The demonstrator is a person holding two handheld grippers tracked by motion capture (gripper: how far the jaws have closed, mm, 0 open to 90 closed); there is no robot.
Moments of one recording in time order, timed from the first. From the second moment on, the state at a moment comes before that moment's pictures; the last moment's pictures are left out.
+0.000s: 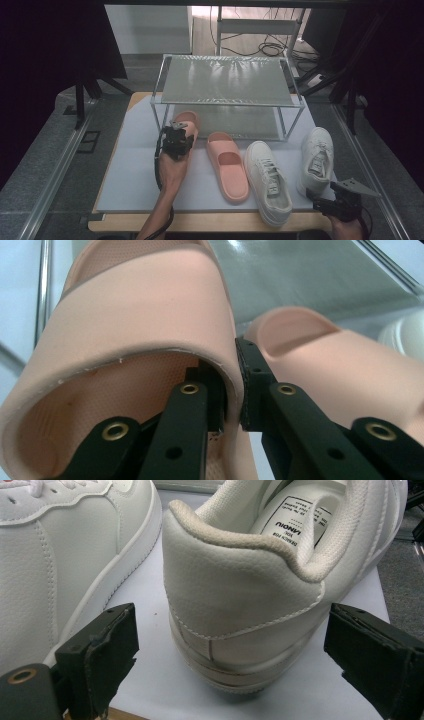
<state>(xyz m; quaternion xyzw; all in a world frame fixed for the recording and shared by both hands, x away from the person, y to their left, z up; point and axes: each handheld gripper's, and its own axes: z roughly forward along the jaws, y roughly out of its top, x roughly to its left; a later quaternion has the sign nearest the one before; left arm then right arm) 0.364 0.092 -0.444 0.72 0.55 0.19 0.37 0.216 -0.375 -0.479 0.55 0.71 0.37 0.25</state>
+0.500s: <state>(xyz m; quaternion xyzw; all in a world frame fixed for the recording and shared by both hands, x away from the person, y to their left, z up) 0.399 0.071 -0.457 0.70 0.56 0.23 0.37 0.215 -0.378 -0.477 0.55 0.71 0.38 0.25</state>
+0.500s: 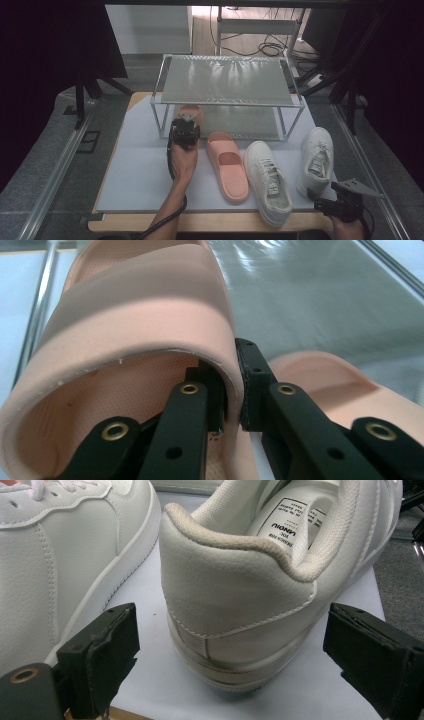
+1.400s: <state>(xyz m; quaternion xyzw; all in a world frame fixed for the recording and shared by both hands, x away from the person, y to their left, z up) 0.420 0.068 -0.474 0.71 0.58 0.20 0.35 0.214 -0.379 -0.478 0.55 0.71 0.37 0.25</state>
